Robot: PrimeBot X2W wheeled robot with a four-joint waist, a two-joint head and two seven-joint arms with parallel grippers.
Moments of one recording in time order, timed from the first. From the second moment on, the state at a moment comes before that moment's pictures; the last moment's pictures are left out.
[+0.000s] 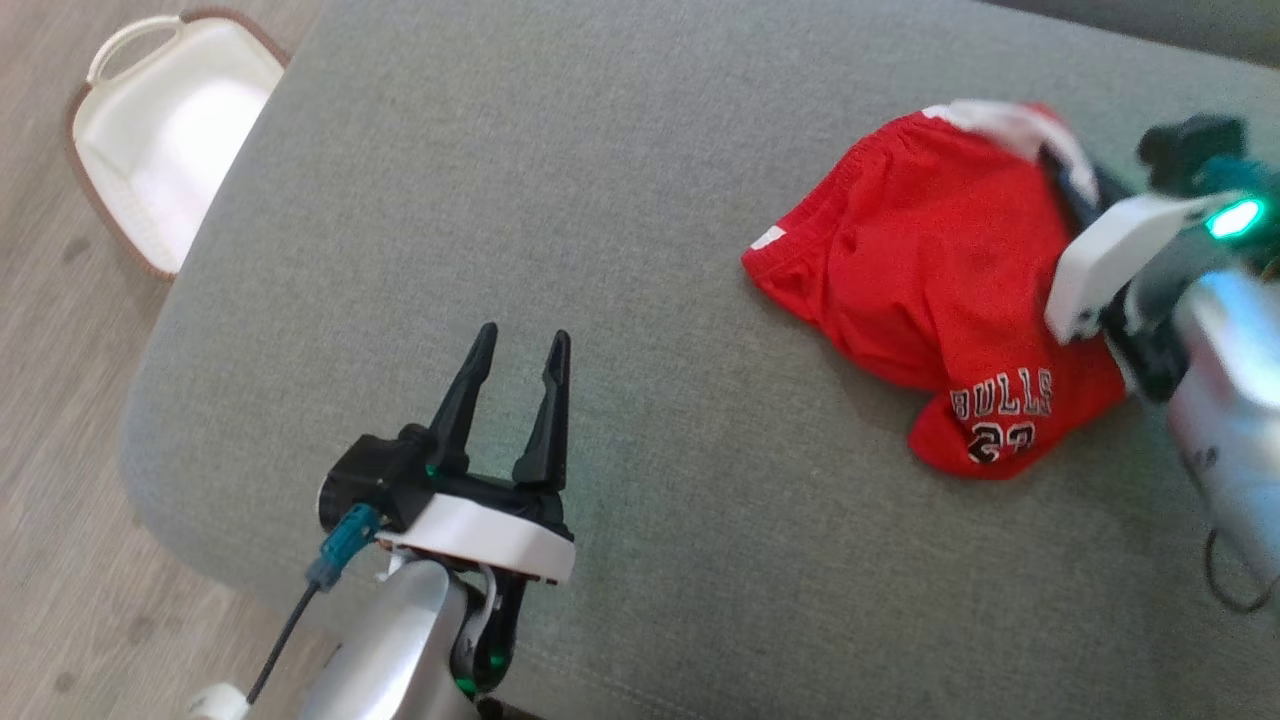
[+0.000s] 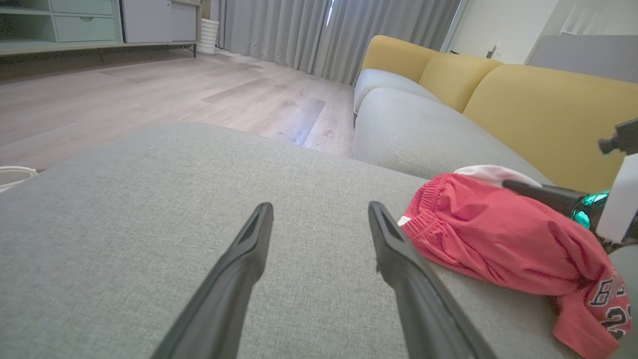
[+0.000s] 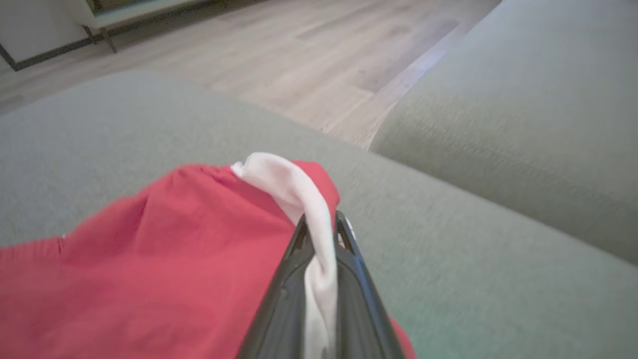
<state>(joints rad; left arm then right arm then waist) -0.30 0.04 -0.43 0.36 -0.45 -0.06 -0.25 -0.87 -0.37 0.58 0.99 0.47 0.13 -0.08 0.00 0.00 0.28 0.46</state>
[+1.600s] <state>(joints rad) -0.18 0.08 -0.30 0.35 -0.40 -0.06 -0.25 -0.46 -0.32 0.45 0.57 0.41 0.13 -0.24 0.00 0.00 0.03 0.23</state>
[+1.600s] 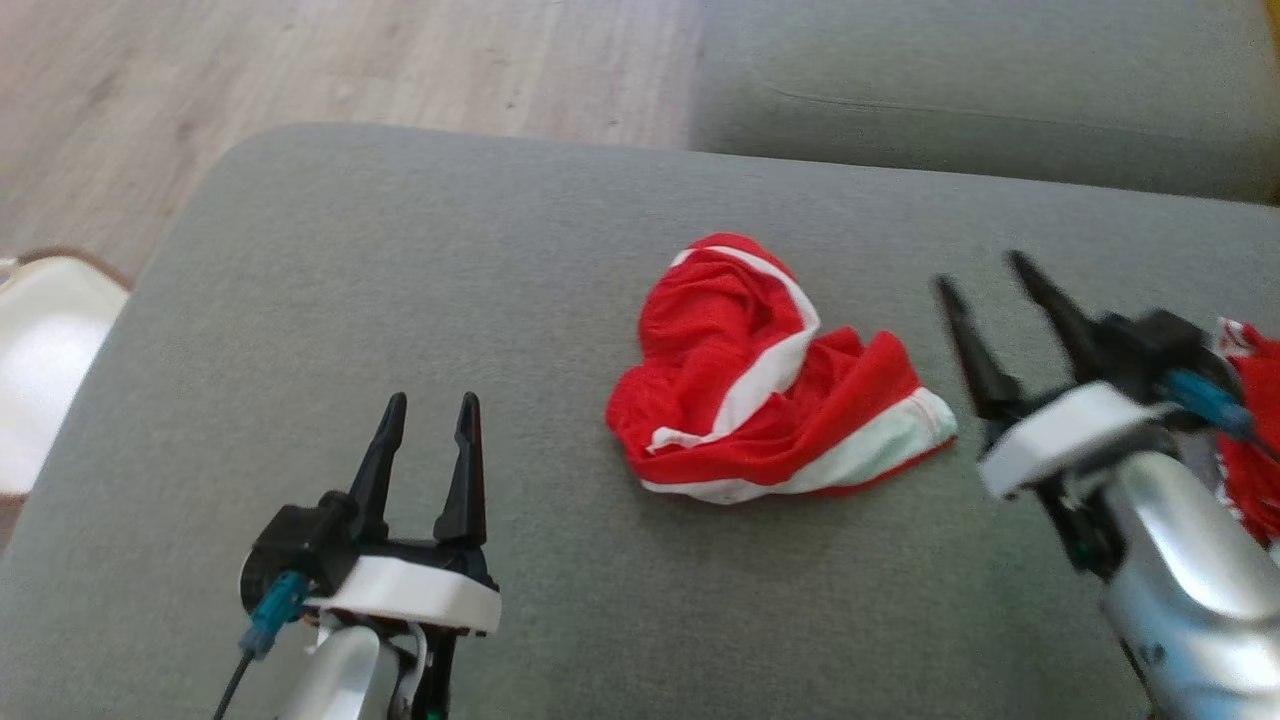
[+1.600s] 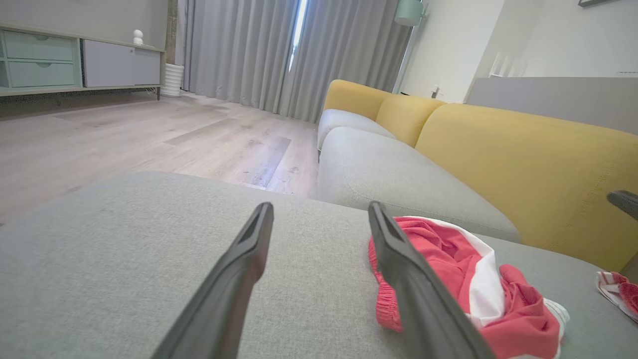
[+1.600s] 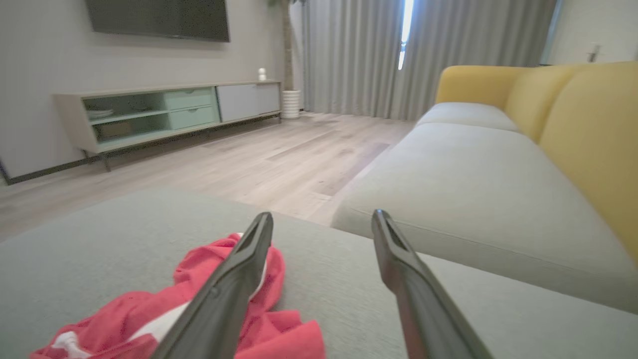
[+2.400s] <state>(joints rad) -0.16 0.06 -0.27 0.34 -0.35 -0.10 -0.25 -0.22 -0.07 0.15 0.36 0.15 0.13 -0.12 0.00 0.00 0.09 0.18</state>
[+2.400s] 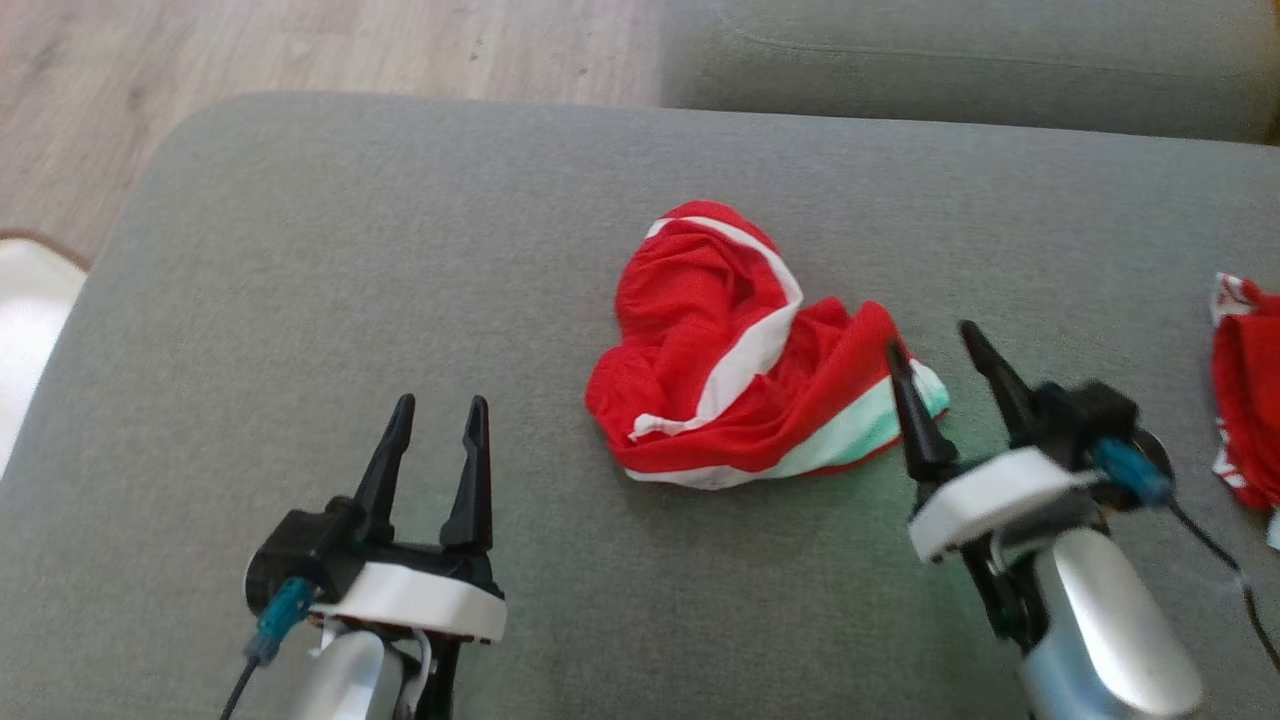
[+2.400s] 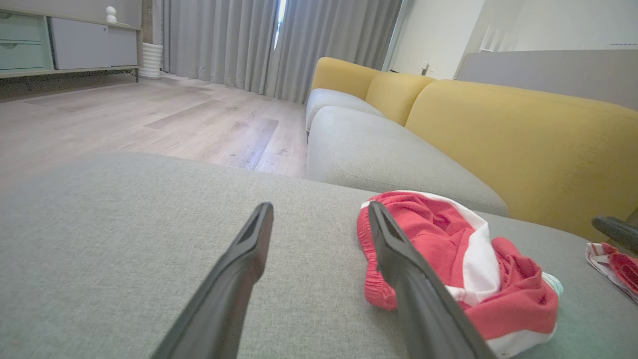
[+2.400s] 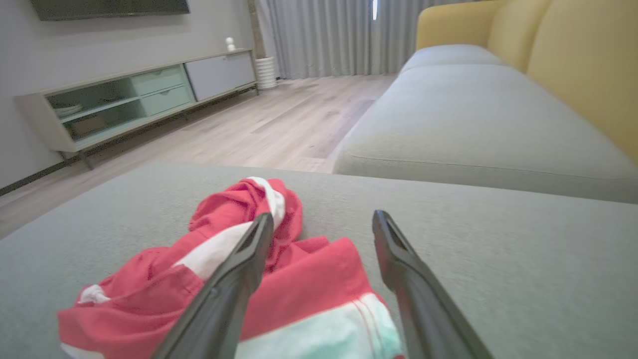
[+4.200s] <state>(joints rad) -0.21 0.05 -0.40 0.35 -0.43 -0.07 -0.25 -0.97 -0.54 0.61 0.94 0.34 0.13 0.23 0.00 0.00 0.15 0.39</state>
